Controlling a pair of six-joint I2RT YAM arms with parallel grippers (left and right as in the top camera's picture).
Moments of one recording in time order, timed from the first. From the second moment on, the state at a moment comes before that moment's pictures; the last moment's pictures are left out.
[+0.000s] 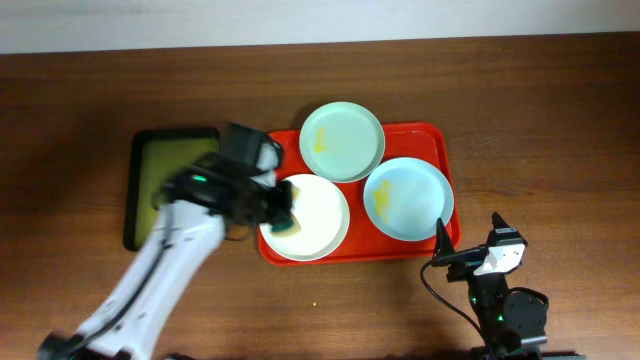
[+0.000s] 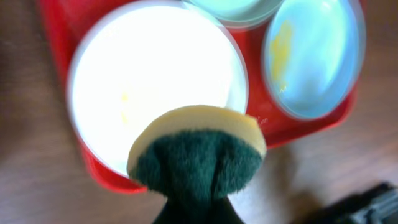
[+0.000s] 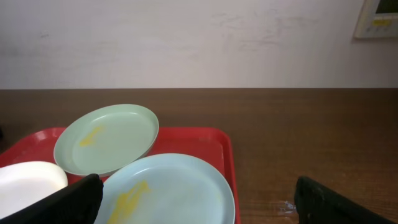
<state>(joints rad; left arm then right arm) -0.40 1.48 1.15 -0.86 0.28 -0.40 0.09 0.01 0.01 -0.08 0.00 0.05</state>
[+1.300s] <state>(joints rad) -0.42 1.28 1.16 -0.85 -0.11 -0.52 0.09 0.01 0.01 -0.08 0.00 0.05</state>
